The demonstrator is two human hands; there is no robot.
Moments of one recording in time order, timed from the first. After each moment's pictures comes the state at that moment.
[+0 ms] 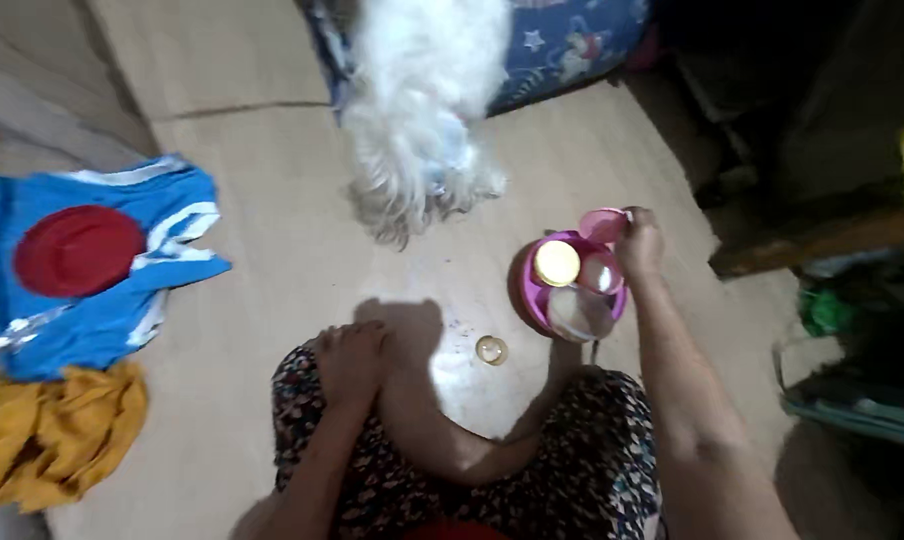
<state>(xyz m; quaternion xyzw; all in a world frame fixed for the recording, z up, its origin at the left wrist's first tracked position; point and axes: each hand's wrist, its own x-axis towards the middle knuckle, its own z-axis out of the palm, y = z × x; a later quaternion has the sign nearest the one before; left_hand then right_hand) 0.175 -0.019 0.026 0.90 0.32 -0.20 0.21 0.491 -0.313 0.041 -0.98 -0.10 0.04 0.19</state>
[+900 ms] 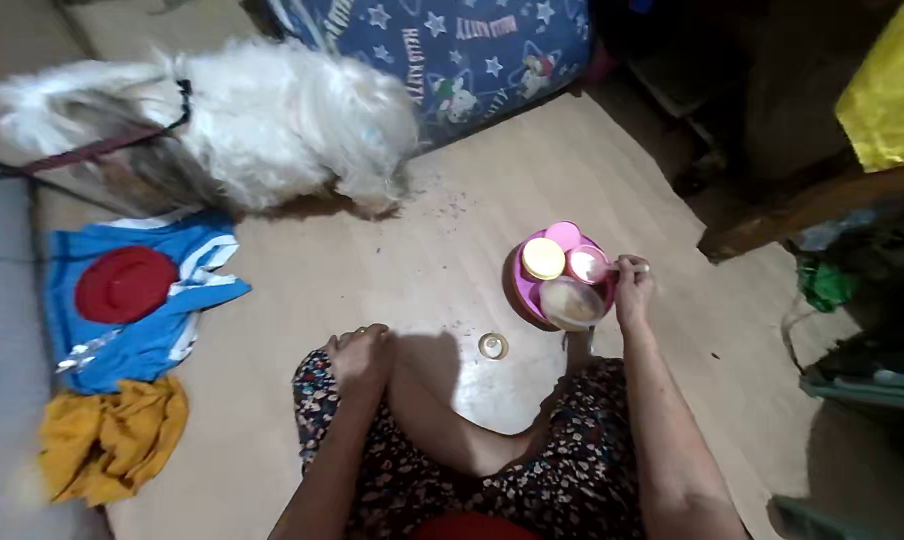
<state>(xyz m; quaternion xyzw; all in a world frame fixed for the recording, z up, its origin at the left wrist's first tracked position) 0.167 -0.017 0.018 0.91 0.33 -0.15 0.19 0.411 -0.372 -0.016 -0.86 0.04 -0.02 0.51</state>
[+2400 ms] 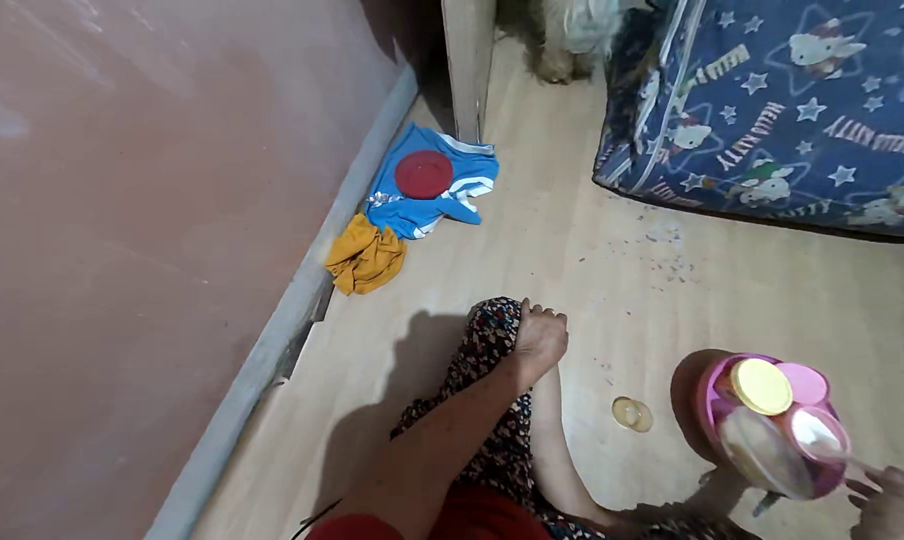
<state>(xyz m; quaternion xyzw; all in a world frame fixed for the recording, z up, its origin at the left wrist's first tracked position) 0.165 -0.013 0.027 0.89 0.32 -0.15 0.30 0.416 -0.378 0.006 -0.88 0.05 0.03 0.46</state>
